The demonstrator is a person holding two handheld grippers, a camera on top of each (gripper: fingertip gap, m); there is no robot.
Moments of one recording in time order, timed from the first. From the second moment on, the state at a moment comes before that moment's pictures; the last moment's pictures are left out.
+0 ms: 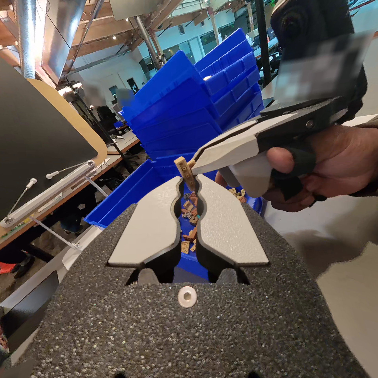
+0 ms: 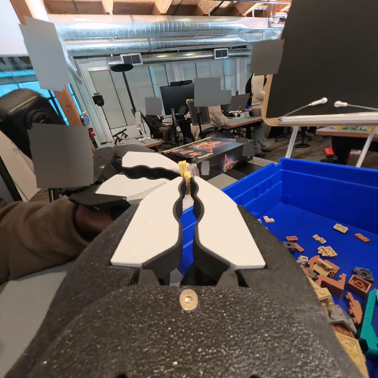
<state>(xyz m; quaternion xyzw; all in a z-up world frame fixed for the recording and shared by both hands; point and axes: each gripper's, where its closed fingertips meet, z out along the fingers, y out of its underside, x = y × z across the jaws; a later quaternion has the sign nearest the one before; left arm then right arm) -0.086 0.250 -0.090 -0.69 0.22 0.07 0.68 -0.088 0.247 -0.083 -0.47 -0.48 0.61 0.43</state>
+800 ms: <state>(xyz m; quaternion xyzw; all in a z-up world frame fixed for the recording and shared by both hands) -0.075 0.249 -0.108 -0.71 0.21 -0.25 0.62 -0.080 0.247 -0.101 -0.38 -0.63 0.50 0.44</state>
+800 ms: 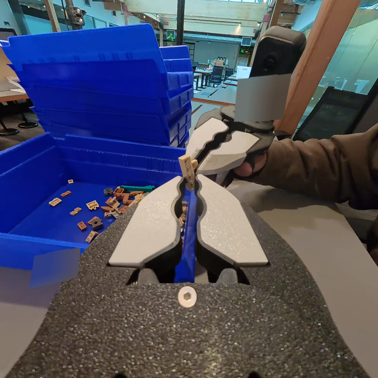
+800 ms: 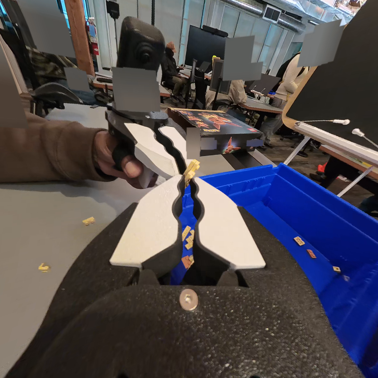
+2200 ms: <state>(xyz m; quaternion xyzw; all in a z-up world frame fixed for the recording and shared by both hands) -0.115 0.263 -0.114 -0.78 0.14 -0.09 0.60 -0.077 0.271 -0.134 -0.42 -0.71 0.26 0.51</state>
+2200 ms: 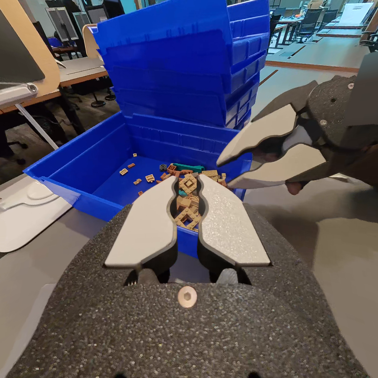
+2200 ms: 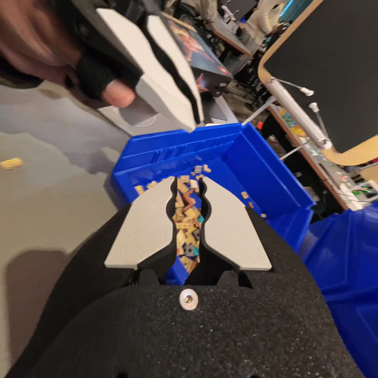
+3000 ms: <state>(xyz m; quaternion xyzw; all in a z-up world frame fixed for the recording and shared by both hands) -0.101 0.104 -0.176 -0.83 0.26 -0.13 0.47 -0.001 0.107 -0.246 -0.42 -0.82 0.34 0.18</state>
